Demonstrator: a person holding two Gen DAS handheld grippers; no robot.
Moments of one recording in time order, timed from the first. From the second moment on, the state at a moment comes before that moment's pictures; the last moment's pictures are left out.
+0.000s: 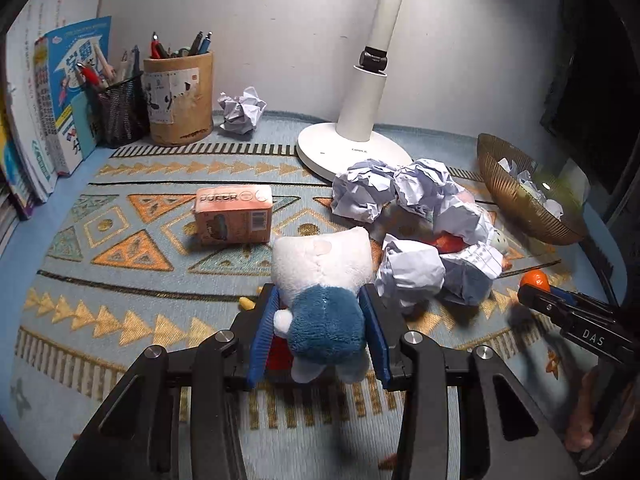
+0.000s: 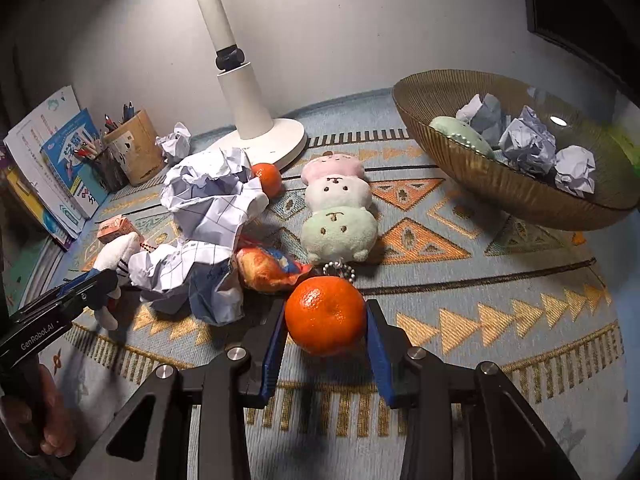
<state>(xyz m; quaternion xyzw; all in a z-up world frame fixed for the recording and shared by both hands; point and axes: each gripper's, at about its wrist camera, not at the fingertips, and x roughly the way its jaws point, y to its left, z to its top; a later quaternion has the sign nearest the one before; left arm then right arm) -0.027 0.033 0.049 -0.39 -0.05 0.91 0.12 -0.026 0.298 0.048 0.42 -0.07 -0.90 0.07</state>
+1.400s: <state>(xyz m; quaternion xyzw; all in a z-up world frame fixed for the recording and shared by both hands) 0.019 0.046 0.033 -0.38 -0.01 0.92 0.09 0.028 0.266 0.038 0.42 0.05 -0.90 0.12</state>
